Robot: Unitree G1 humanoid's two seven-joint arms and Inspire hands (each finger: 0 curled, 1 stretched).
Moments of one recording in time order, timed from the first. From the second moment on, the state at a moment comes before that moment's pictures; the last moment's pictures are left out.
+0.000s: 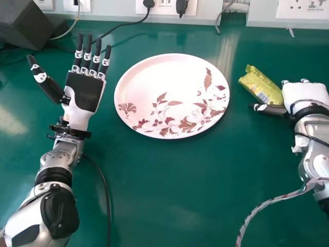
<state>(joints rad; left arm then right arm) -0.81 0.19 0.74 1.08 -0.89 0.38 -1.09 -0.44 -0.70 0.24 0.10 -1.21 0.48 0.42</state>
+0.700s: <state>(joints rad) -0.80 0.19 0.76 1.07 -0.92 0.43 -1.09 -0.41 -0.68 0.25 0.11 -1.26 0.51 0.33</state>
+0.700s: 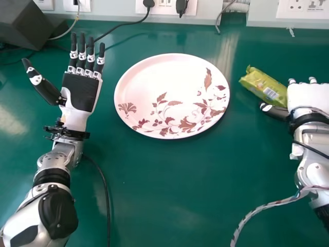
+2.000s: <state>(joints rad) -0.81 0.20 0.85 1.10 -1.00 0.63 -0.86 -0.40 -0.70 0.22 0.06 -1.20 0.48 0.31</state>
